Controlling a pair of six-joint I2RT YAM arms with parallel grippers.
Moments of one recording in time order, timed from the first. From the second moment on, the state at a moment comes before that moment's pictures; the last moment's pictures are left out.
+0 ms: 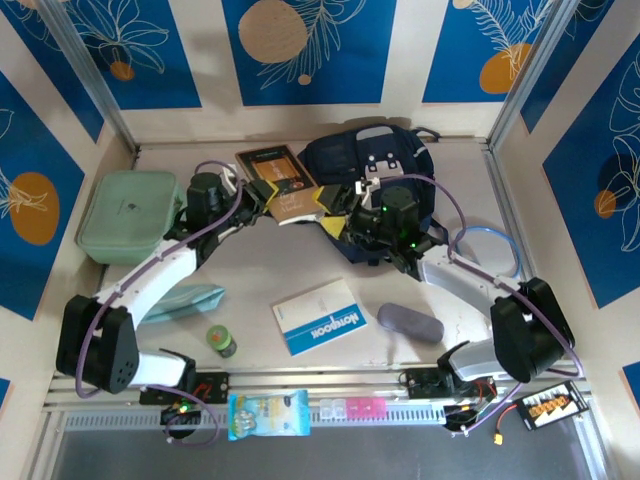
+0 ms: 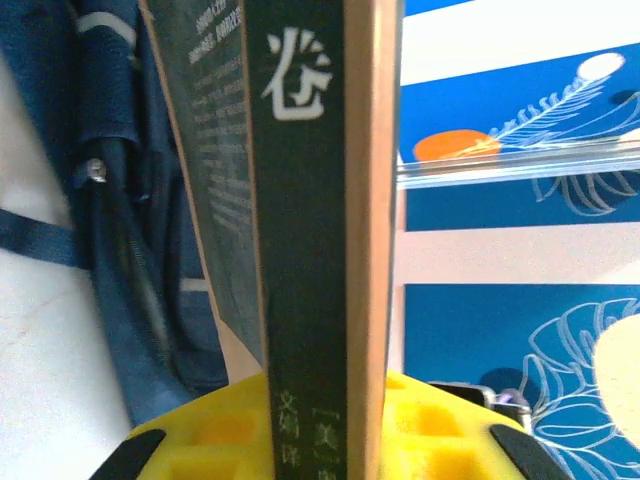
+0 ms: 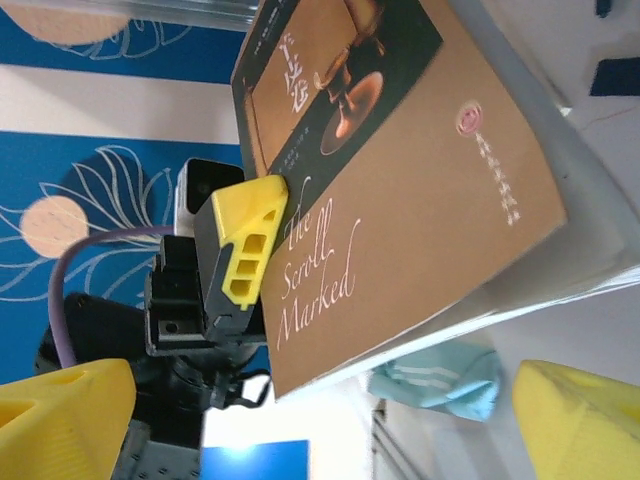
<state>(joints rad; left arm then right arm) -0.35 1.35 0.91 0.17 0.42 -1.25 0.54 1.39 0.81 0.41 -0.52 1.39</state>
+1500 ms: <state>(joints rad) -0.42 1.43 0.90 0.43 0.36 -1.44 0.56 1.50 0.87 0.60 -0.32 1.58</state>
